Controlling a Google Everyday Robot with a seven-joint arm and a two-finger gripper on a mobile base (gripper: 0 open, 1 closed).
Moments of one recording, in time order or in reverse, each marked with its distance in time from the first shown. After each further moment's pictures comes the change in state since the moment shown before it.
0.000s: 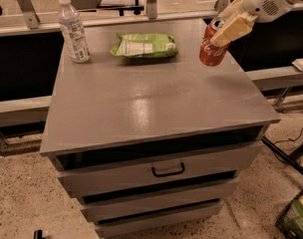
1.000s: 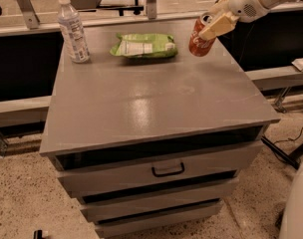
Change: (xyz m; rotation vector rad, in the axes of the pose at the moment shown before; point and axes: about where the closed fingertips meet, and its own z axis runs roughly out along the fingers) arm -0.009 -0.050 0.046 0.076 -0.090 -0.019
